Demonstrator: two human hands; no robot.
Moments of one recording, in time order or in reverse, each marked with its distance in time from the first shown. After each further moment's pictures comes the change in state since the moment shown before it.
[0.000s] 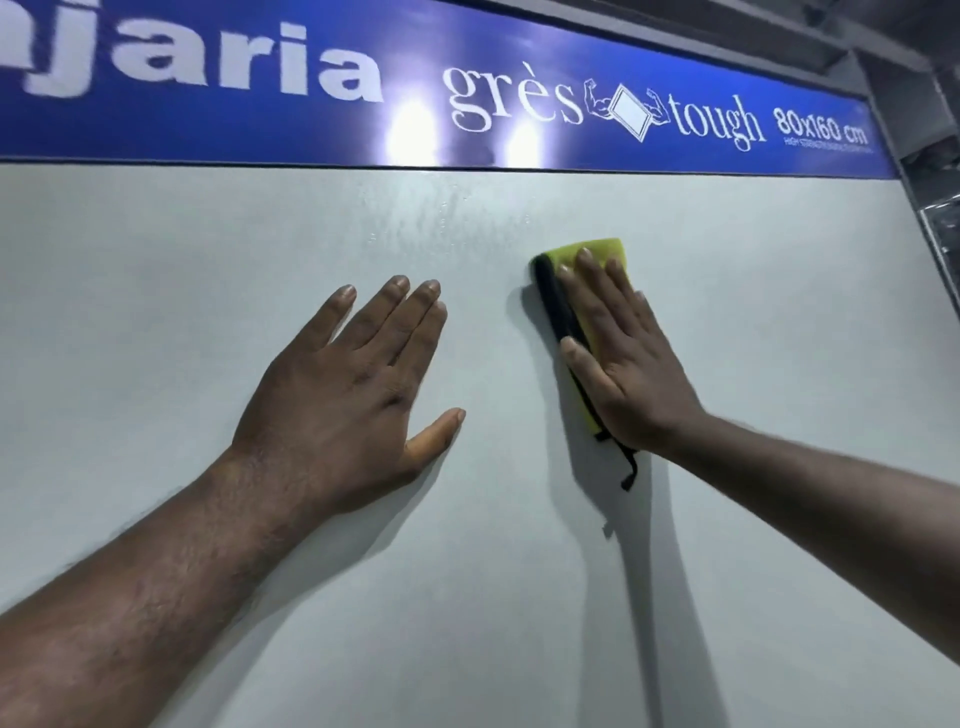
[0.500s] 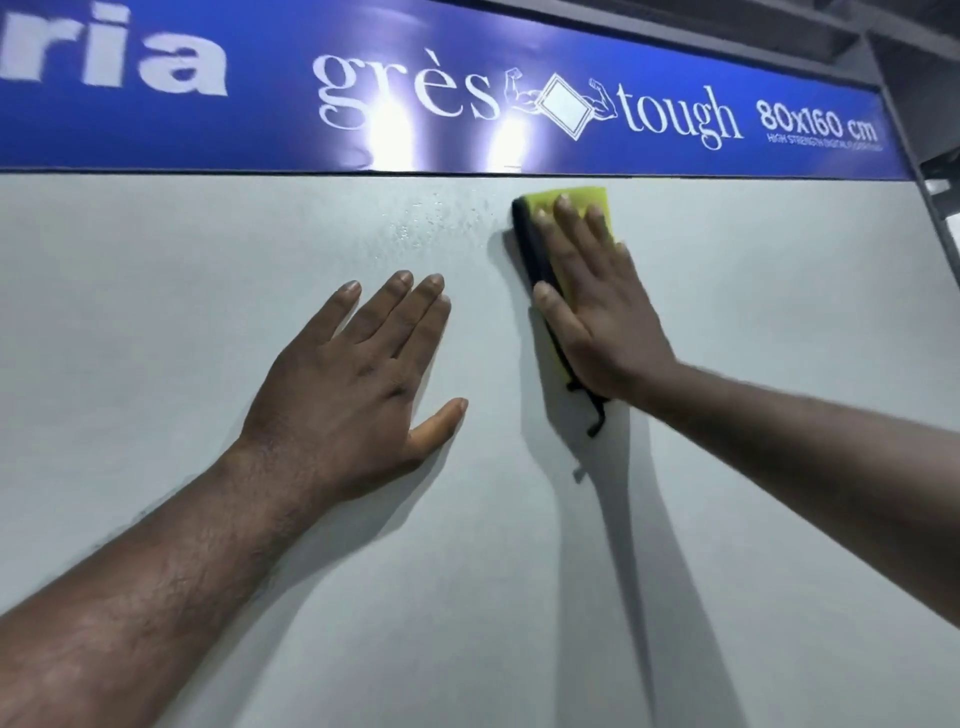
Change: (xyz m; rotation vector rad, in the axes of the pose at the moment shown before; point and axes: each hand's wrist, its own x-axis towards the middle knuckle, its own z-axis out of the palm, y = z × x) left_hand 0.105 0.092 0.023 0.025 -0.020 -0.043; right_hand 0.061 0.112 -0.027 0.031 0.026 0.029
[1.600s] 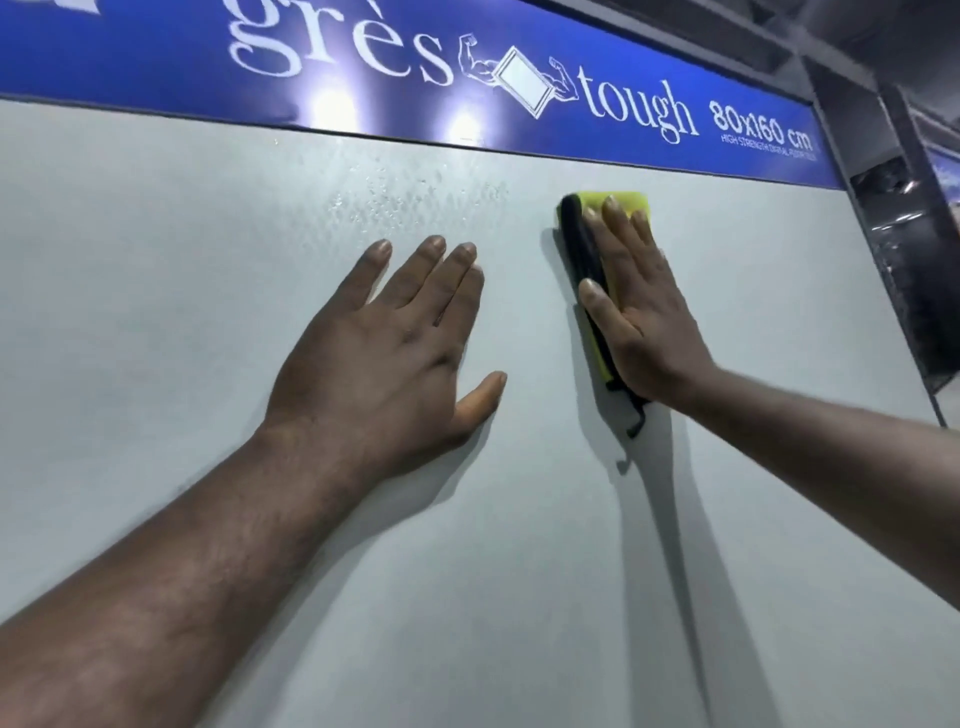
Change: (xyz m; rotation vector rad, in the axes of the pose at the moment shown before) left_hand 0.055 0.047 0.020 0.030 0.003 0.048; right_hand -0.017 0.081 0.001 -0.006 0.067 0.025
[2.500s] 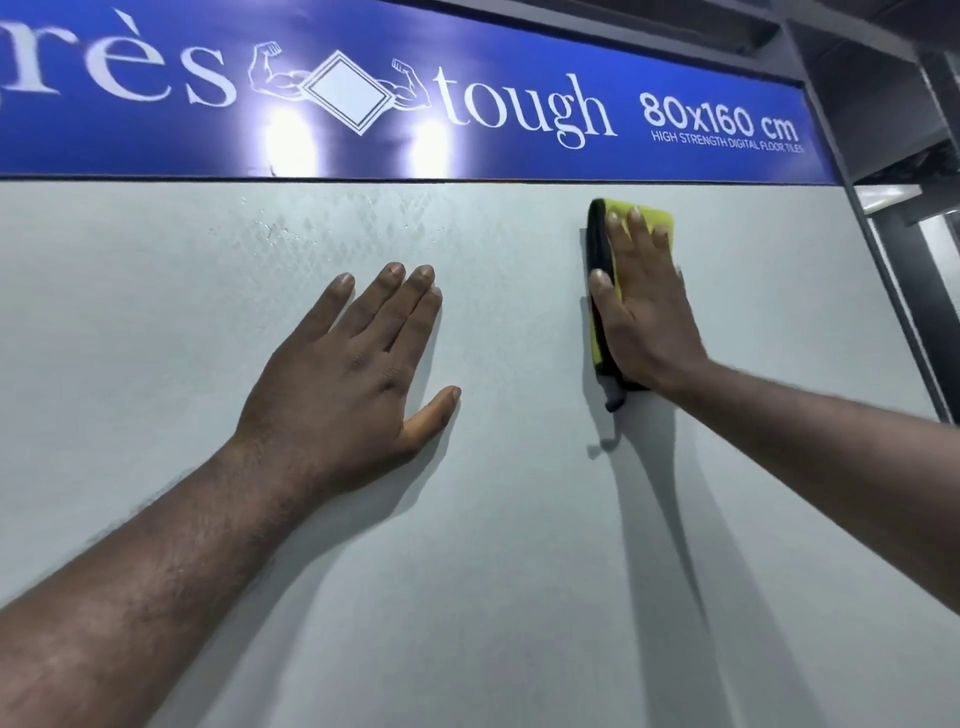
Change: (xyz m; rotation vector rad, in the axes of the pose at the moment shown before) left_hand 0.123 0.112 0.020 -0.078 0.023 -0.058; right_hand 0.036 0.197 -0.045 0.050 -0.025 0.208
